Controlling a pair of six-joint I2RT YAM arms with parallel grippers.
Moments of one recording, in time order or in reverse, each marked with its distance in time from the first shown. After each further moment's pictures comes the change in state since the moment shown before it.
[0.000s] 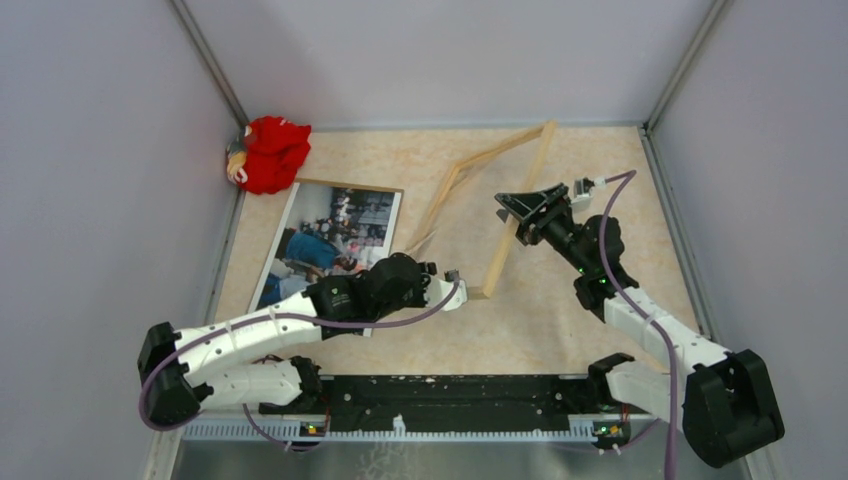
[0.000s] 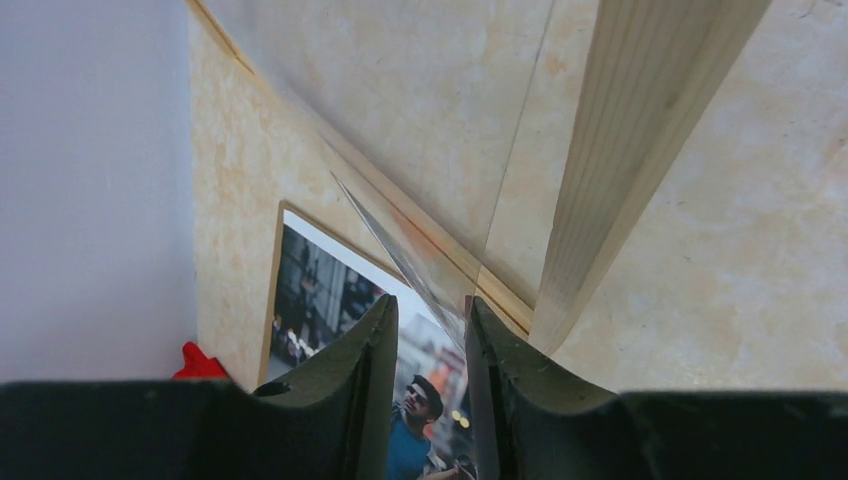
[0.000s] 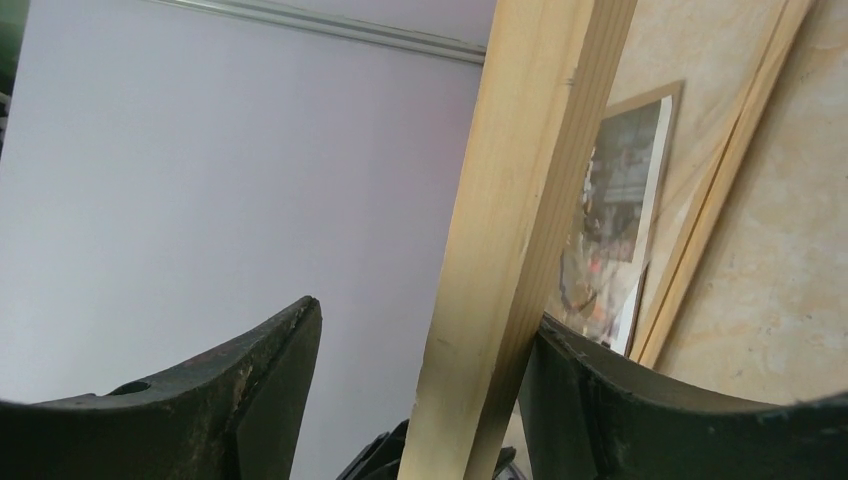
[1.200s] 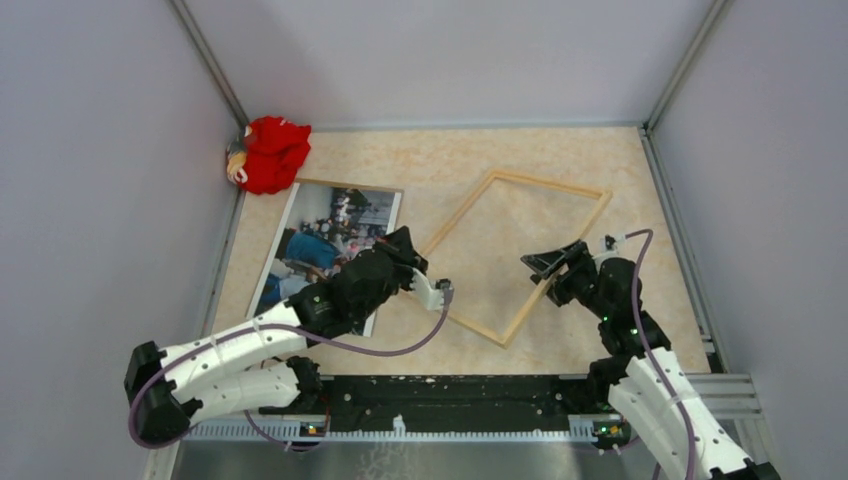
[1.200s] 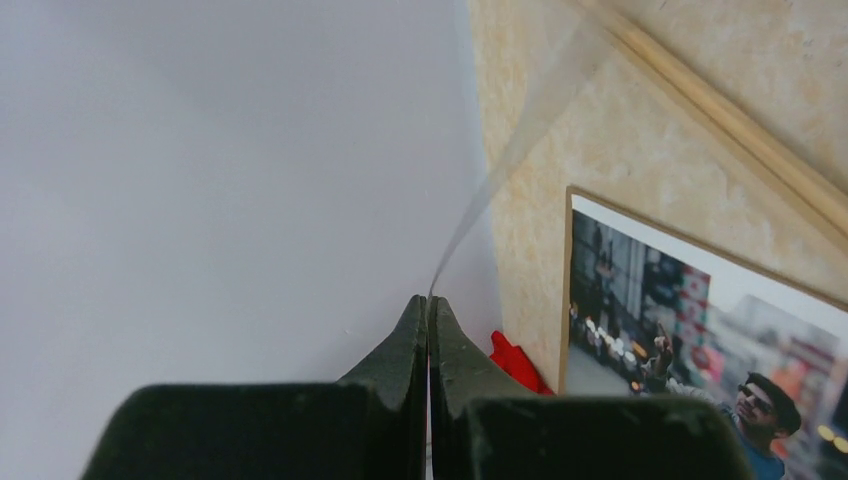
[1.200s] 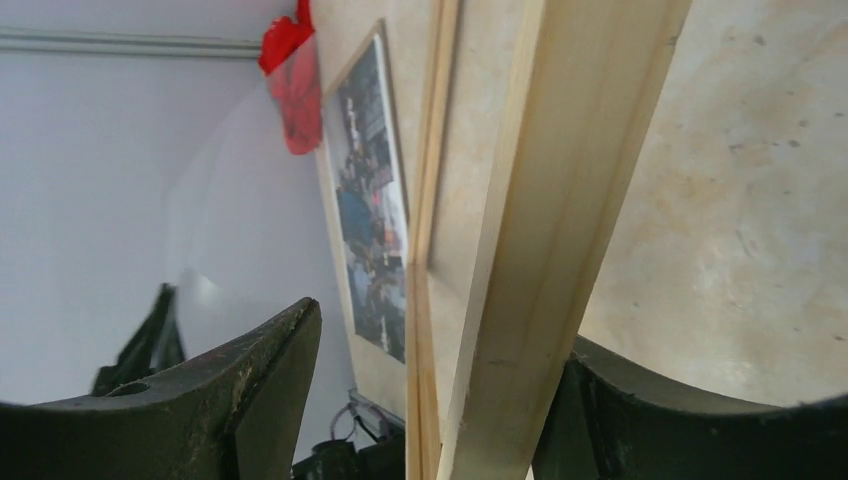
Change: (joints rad) left arm 0.061 -0.112 -0.156 0.404 -0.159 0.711; right arm -0.121 -0.515 -0.187 -0.734 0.021 -0.146
